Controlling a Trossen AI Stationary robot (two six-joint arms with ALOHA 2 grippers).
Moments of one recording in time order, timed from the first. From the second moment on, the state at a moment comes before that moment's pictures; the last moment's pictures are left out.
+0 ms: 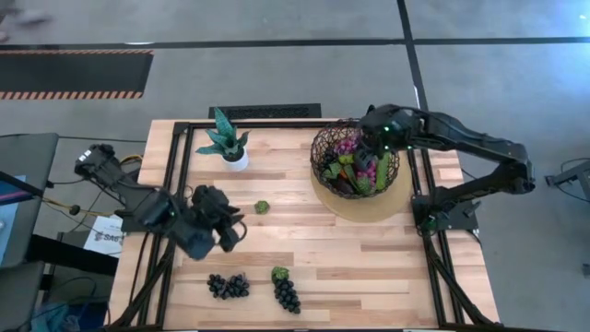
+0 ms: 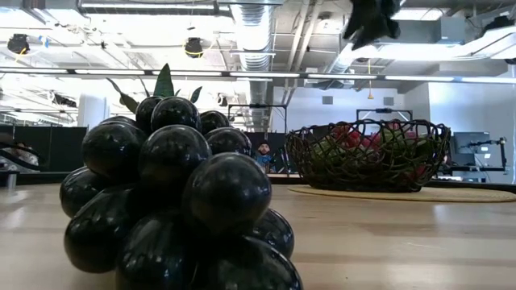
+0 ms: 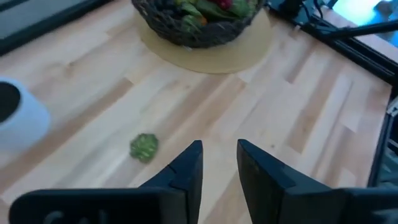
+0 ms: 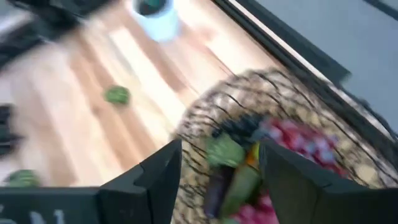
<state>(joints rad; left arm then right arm) -0.61 1.28 1.32 -1.11 -0.72 -1.17 -0.27 1.21 1.39 -0.96 0.13 0.34</state>
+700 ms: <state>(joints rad) -0.78 1.62 1.32 -1.19 -0.23 -1.68 -0.02 1.21 1.45 -0.75 0.13 0.40</state>
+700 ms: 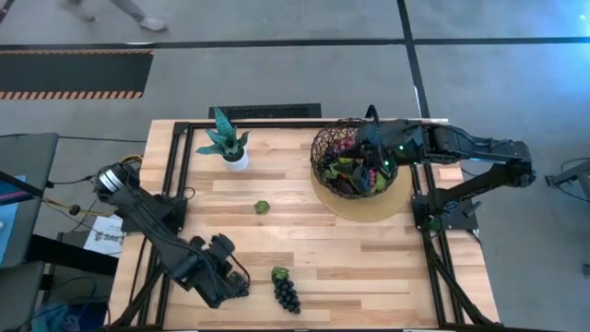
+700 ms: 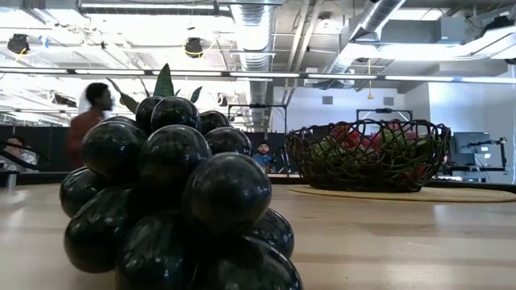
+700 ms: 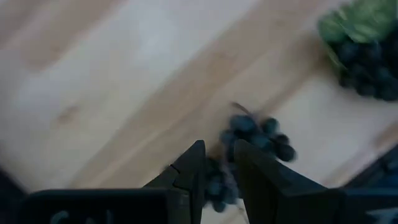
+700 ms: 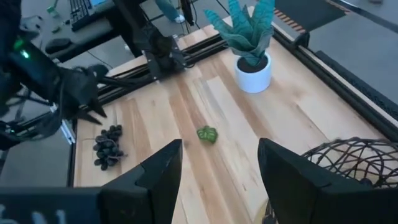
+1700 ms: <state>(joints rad) -0.71 1.66 1.32 -0.99 -0.13 -1.41 -0.01 1.21 1.45 -0.75 -0.06 0.36</state>
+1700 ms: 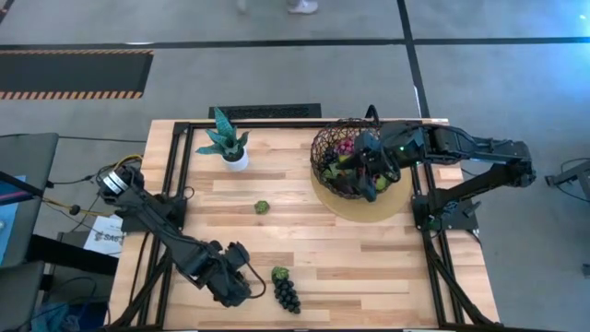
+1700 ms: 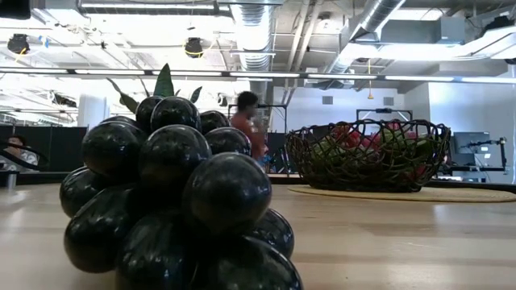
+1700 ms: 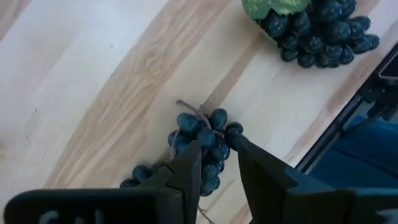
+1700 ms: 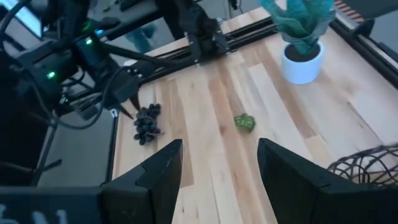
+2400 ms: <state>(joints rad) -0.64 1.65 1.32 -0.93 -0.12 -1.15 -0.01 1.21 1.45 -0.75 -0.06 0.29</state>
